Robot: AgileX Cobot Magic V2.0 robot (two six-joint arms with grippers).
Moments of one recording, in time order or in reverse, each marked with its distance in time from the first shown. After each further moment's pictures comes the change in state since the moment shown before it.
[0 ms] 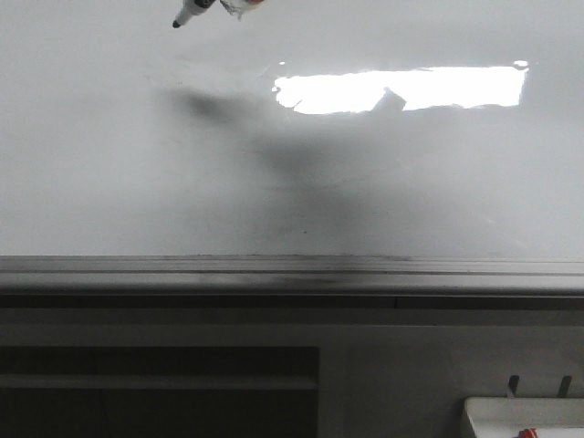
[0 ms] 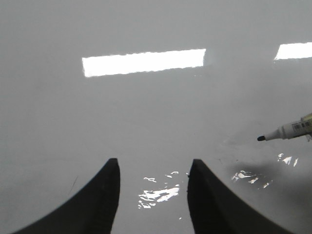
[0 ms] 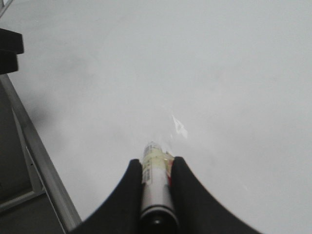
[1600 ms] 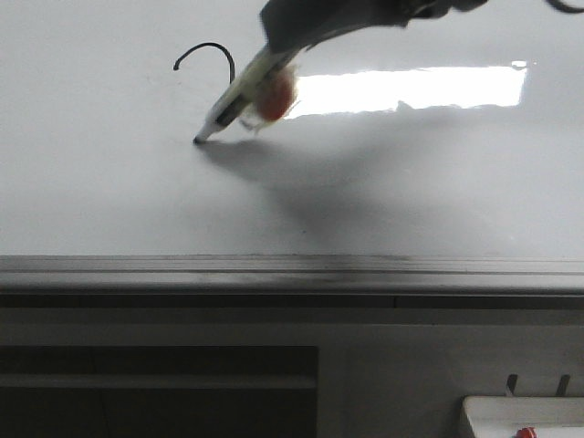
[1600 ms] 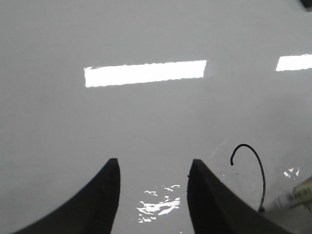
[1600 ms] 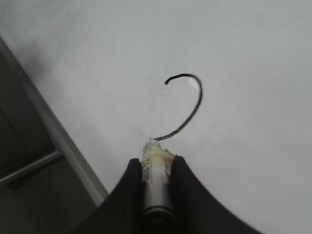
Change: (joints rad) left arm 0.000 0.000 0.000 -0.002 -0.043 -0.002; right arm -0.038 0.072 0.049 0.073 0.087 0.001
